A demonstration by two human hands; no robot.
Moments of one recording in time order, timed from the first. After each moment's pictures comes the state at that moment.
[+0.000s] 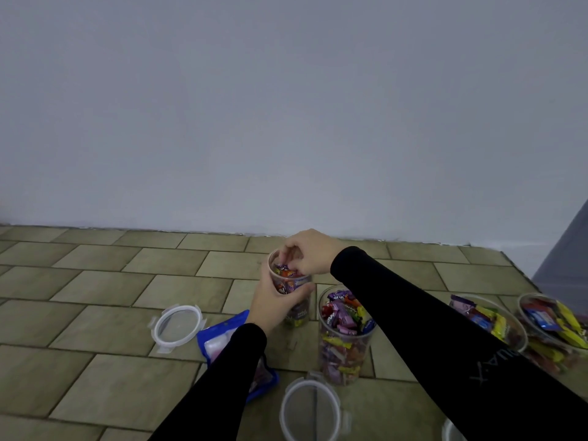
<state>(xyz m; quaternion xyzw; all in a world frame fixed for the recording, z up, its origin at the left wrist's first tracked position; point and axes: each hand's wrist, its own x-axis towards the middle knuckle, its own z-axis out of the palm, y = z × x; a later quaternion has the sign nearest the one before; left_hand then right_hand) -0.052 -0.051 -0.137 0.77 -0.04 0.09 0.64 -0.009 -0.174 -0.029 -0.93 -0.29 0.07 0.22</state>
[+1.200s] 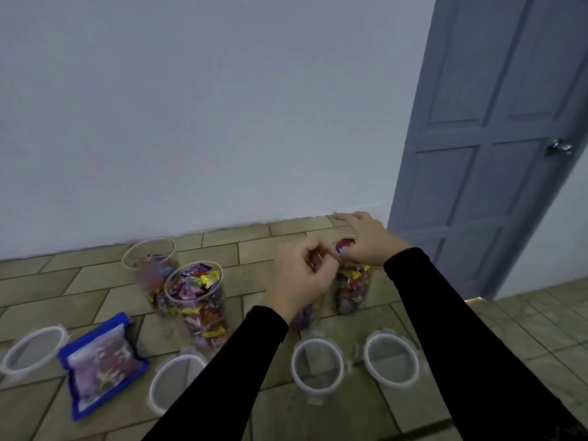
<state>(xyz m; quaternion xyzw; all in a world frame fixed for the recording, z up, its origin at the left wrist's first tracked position) -0.173 -0.294 -0.051 0.75 -0.33 0.13 0.57 -0.160 -0.467 -0.025 -0.97 0.04 -0.03 0.23</state>
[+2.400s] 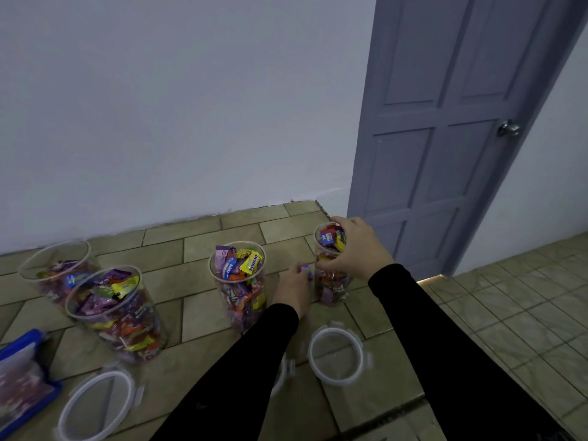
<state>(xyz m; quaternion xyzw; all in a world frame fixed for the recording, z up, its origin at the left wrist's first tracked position) -0.128 -0.414 -0.175 0.95 -0.26 -0.06 0.18 -0.181 -0.545 -0.083 -0.95 0.12 -0.10 0.26</state>
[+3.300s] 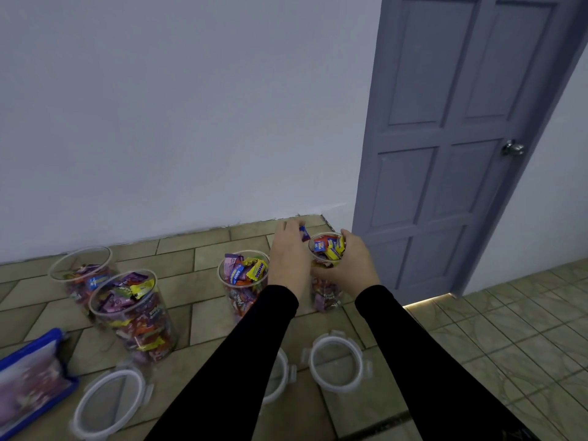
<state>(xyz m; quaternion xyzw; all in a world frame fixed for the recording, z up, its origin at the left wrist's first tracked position) -0.148 -0.409 -0.066 0.85 -0.18 0.15 0.47 -0.189 -0.521 -0.090 -0.87 0.15 -0.20 0.42</state>
